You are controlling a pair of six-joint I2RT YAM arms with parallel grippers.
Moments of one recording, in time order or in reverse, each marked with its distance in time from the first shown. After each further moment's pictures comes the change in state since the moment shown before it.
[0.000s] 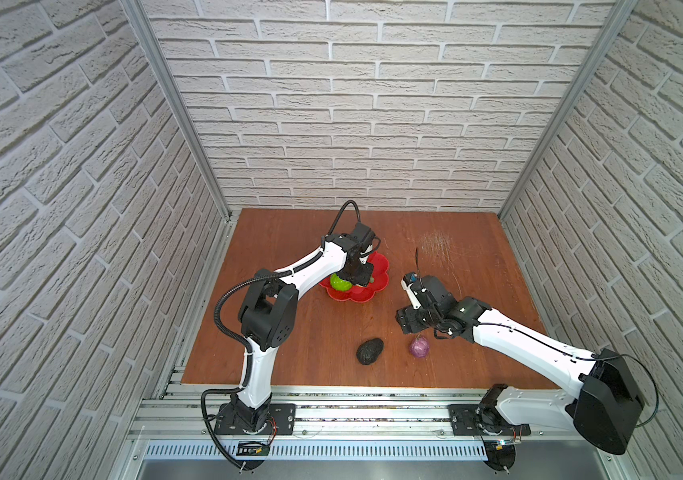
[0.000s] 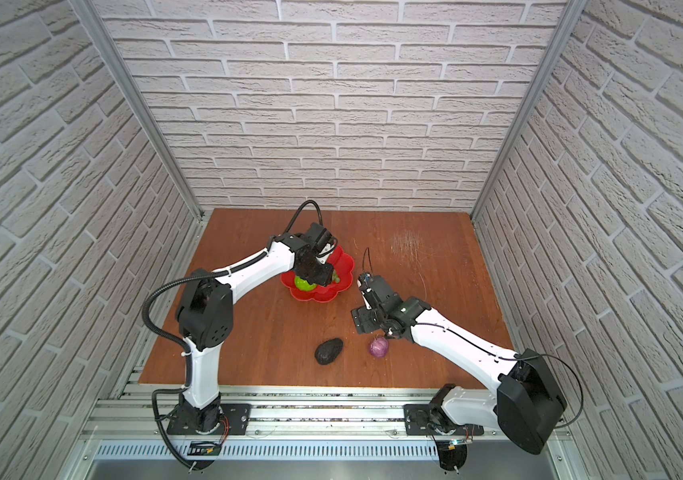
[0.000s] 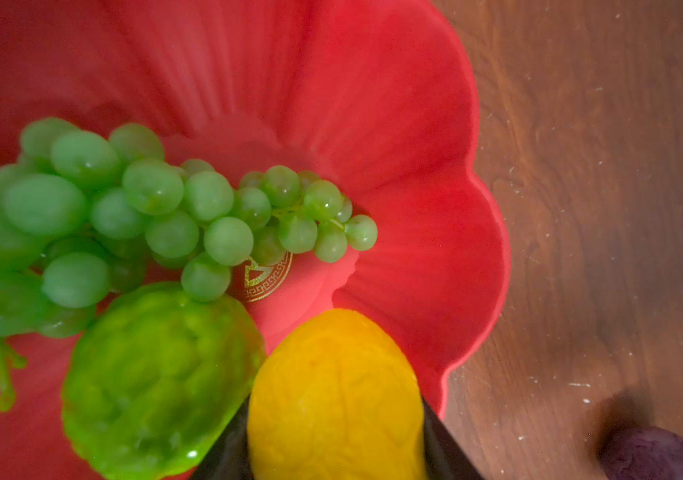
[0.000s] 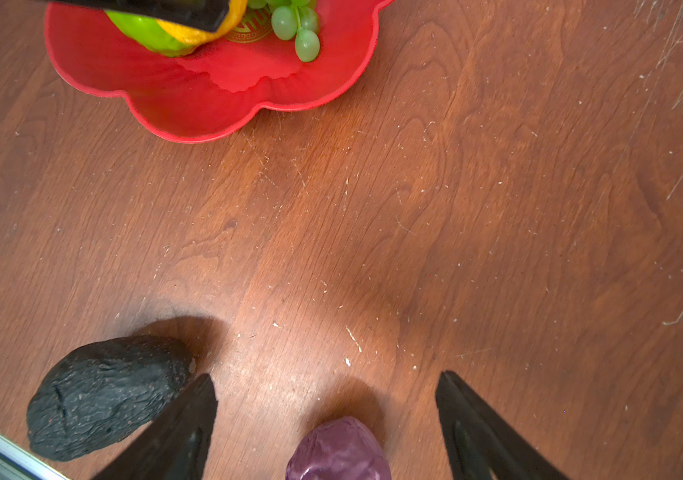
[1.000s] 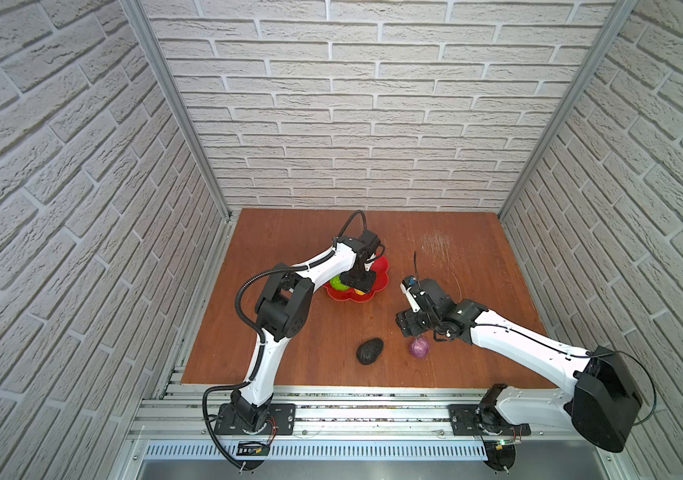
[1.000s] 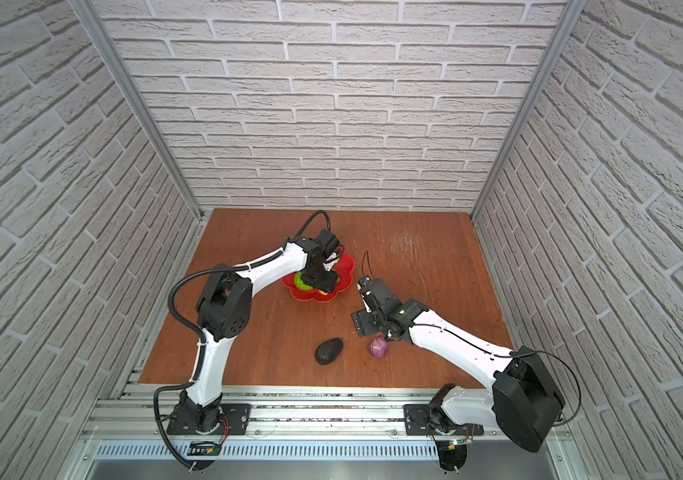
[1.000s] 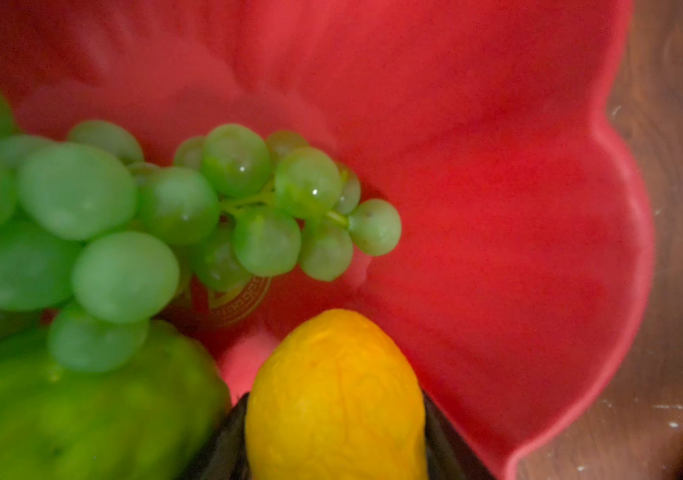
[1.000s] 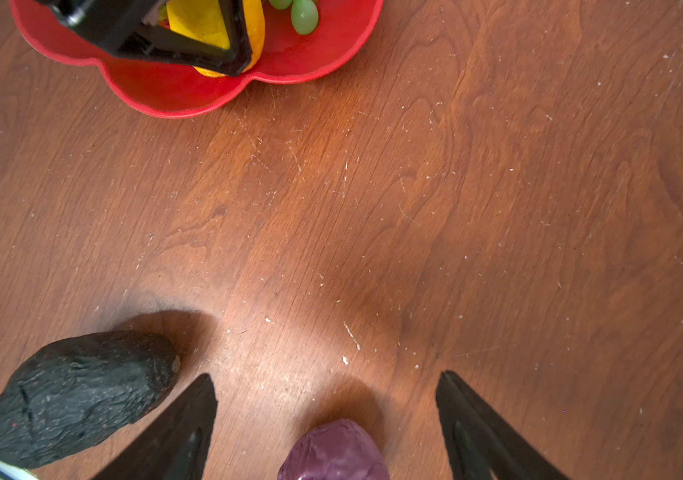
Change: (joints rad) left arm -0.014 0.145 0.094 -0.077 -0.021 0.057; right arm 0.000 0.013 -0.038 0.033 -0.001 -0.019
